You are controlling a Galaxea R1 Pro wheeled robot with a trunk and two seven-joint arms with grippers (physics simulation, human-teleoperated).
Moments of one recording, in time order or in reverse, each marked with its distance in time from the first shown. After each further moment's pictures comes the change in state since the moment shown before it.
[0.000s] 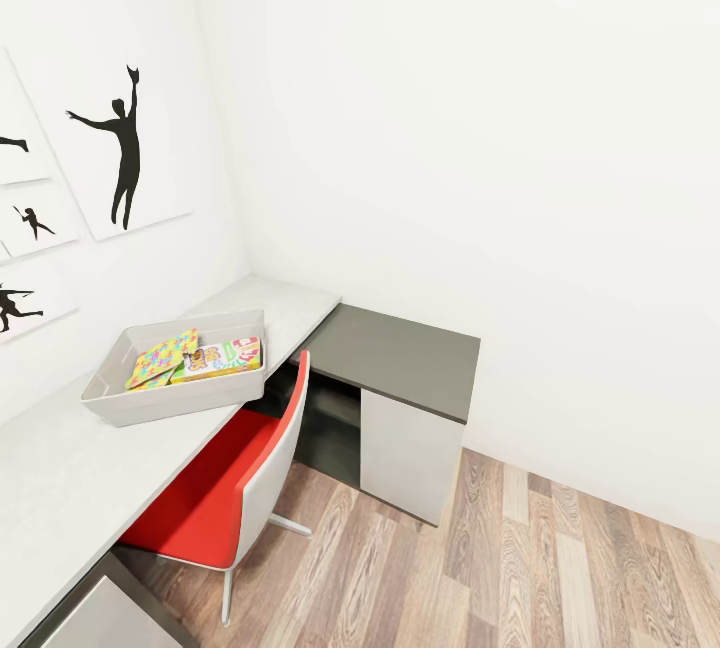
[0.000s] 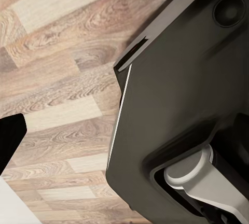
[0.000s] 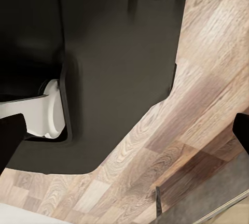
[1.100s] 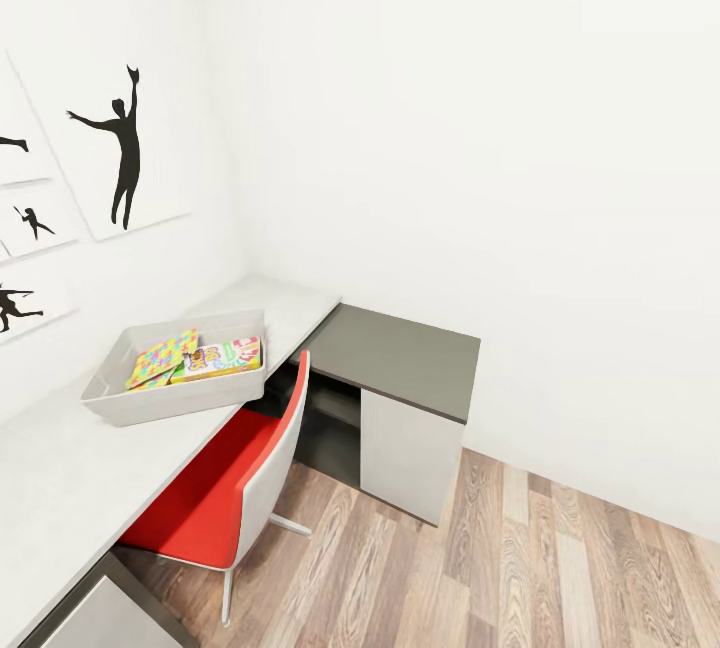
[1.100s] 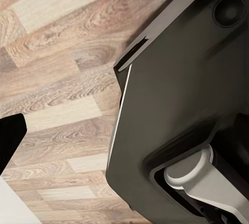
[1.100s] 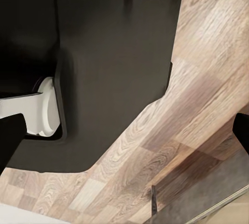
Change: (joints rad) left arm 0.000 0.000 0.000 0.000 0.000 0.000 0.000; right arm 0.000 -0.005 0.009 0.003 0.006 0.000 0.000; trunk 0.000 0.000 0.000
